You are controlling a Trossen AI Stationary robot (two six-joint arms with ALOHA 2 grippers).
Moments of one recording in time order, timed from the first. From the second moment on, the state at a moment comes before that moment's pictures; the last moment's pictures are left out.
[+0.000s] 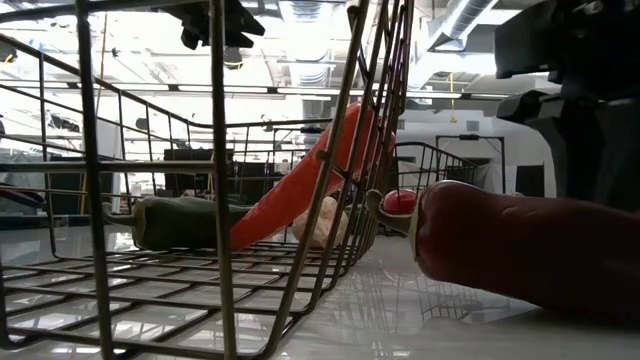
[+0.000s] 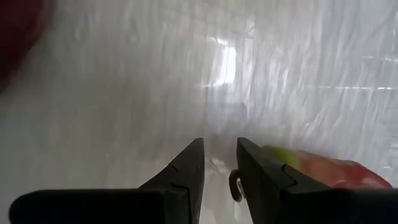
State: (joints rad) left arm 0.13 0.97 0.81 -0.05 -0.43 0.02; right arm 0.62 1.79 1.13 -0.77 0.26 0.50
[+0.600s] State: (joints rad) left arm 0.13 0.97 0.81 -0.05 -0.43 0.02; right arm 0.61 1.79 1.13 -0.81 0.26 0.47
